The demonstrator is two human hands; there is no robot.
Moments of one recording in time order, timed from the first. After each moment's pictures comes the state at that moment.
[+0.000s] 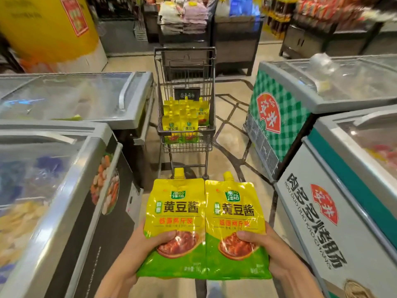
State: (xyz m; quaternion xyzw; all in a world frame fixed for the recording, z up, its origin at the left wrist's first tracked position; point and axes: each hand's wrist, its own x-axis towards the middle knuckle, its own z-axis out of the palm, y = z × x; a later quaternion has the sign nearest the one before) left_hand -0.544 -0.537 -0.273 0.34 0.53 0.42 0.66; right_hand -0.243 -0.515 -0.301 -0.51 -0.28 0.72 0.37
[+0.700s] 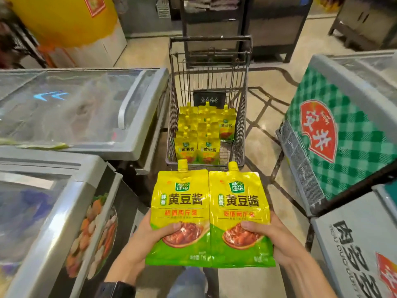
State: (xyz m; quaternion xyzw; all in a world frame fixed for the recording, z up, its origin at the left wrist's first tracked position) left_hand -0.581 -0.199 -0.308 0.29 0.58 0.44 0.62; right_hand -0.286 -0.142 -0.320 -0.49 -0.30 0.75 0.32
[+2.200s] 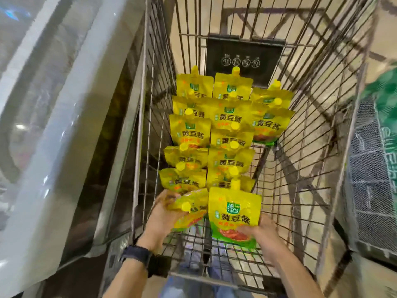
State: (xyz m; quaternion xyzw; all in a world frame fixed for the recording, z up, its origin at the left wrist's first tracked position) left_hand -0.648 0.225 -0.569 0.30 0.80 0.23 0.47; right_hand -0.394 0.256 -0.591 -0.67 -0.26 0.69 0.10
